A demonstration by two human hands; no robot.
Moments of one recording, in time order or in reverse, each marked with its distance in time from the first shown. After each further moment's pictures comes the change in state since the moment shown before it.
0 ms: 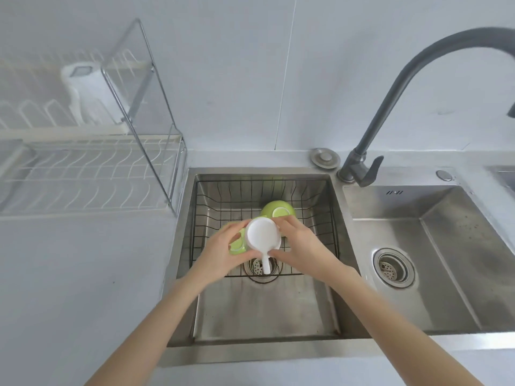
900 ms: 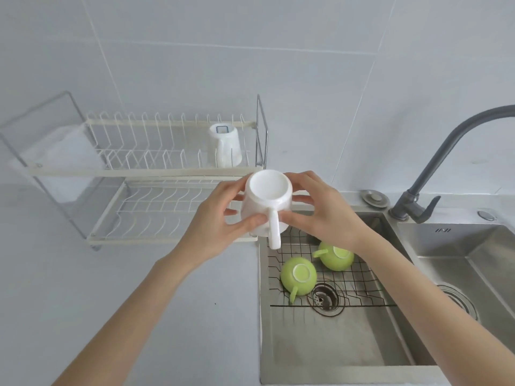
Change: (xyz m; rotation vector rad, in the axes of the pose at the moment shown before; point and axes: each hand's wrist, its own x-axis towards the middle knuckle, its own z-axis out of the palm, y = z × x) left_hand -0.076 0.029 -0.224 0.005 0.225 0.369; right_hand 0.023 -0.234 -0.009 0.155 0.288 -0.303
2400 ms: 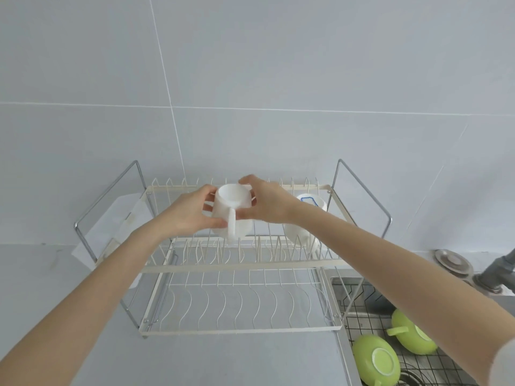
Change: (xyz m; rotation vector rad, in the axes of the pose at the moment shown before) left_hand 0.133 -0.111 -0.211 0.350 -0.143 -0.289; right_hand 0.258 -0.079 0.122 -0.220 -0.237 0.110
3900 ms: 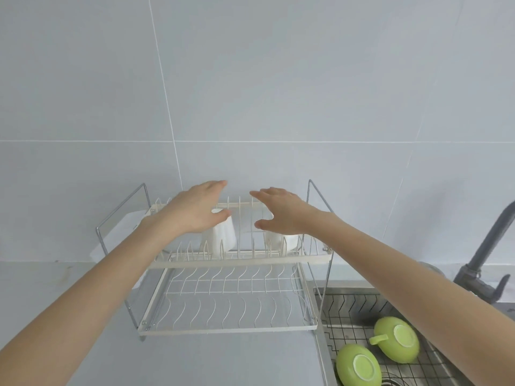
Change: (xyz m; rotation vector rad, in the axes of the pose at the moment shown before) left_hand -0.057 0.090 -0.013 0.562 0.088 0.109; right_hand -0.089 -0.002 -0.051 -0.468 0.037 -0.088
